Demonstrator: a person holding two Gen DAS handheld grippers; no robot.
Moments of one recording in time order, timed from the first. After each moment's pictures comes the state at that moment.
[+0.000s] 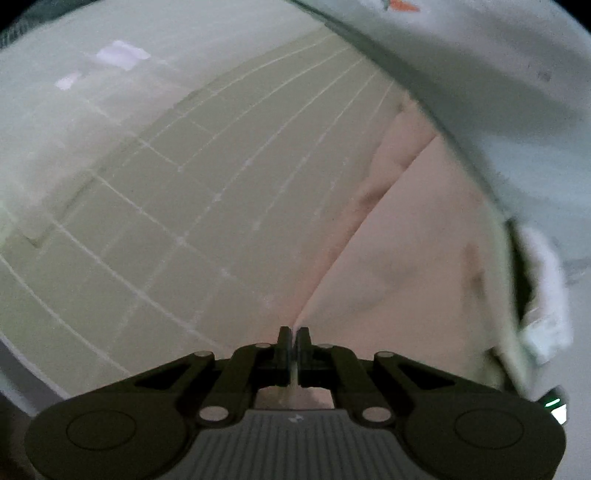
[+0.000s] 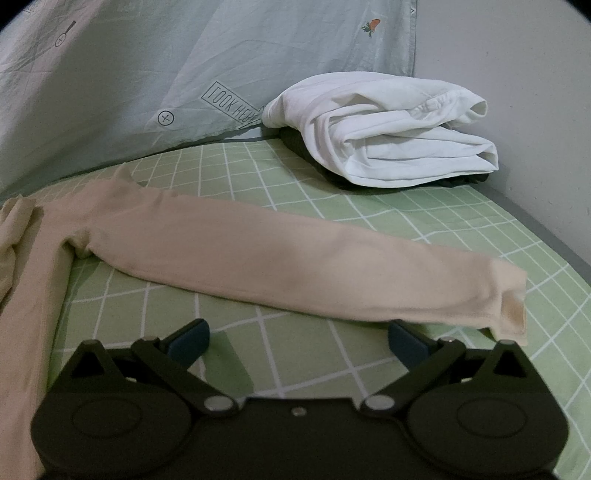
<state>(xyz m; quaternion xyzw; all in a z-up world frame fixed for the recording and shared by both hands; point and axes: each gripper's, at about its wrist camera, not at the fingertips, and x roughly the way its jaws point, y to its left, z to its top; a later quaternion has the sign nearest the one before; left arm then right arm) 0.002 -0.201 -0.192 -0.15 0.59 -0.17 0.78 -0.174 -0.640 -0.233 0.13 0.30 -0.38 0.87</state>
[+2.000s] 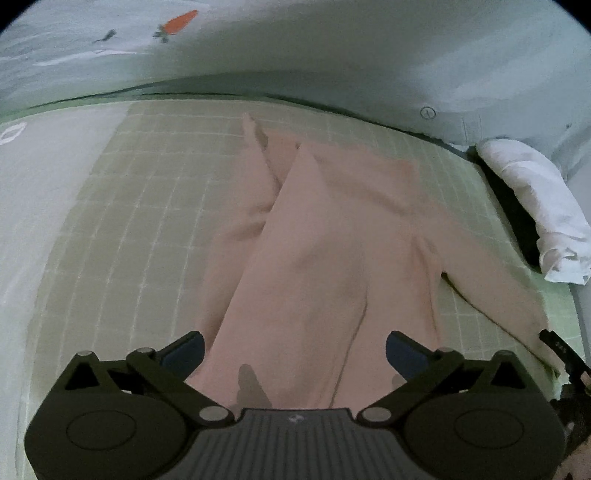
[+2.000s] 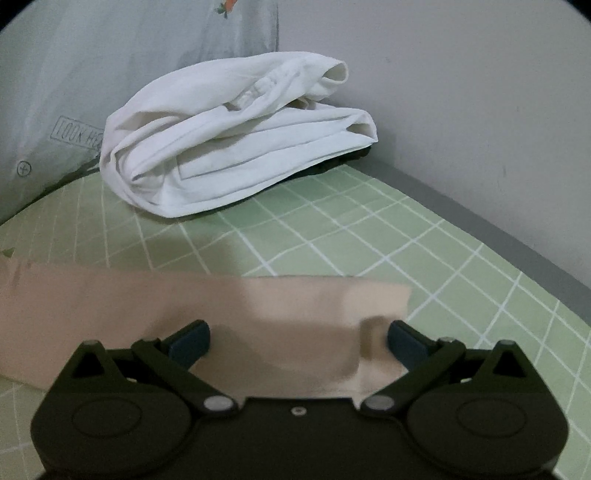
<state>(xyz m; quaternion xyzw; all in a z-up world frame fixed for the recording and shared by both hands) 0.070 -0.380 -0.152 0.08 0.52 -0.28 0.81 -0.204 -0.733 -0.234 0.20 0.30 -0.51 0.78</state>
